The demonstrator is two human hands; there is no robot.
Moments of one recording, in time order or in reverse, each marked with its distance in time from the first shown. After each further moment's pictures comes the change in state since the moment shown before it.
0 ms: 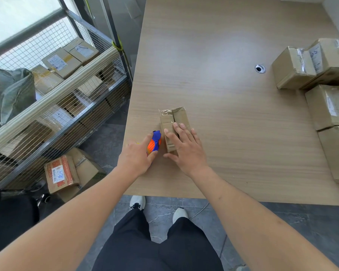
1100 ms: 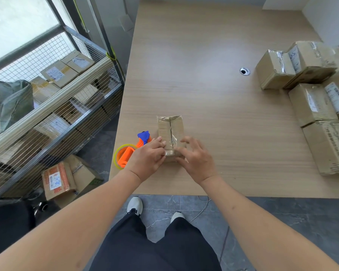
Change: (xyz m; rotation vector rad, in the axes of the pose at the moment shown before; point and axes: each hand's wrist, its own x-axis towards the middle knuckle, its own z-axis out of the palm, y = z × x) left_hand -0.019 0.047 0.021 -0.188 0.328 0.756; right_hand -0.058 0.052 -0.021 0.153 0.244 -0.110
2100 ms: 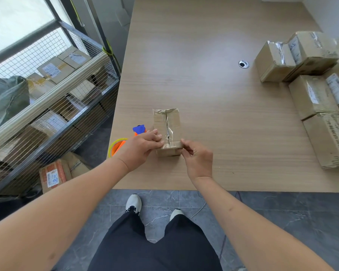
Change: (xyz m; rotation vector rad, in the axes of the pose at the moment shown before) left_hand 0.001 -0.019 -0.009 -0.001 -0.133 0.047; right_hand -0.018 -0.012 0.011 0.448 0.200 0.519
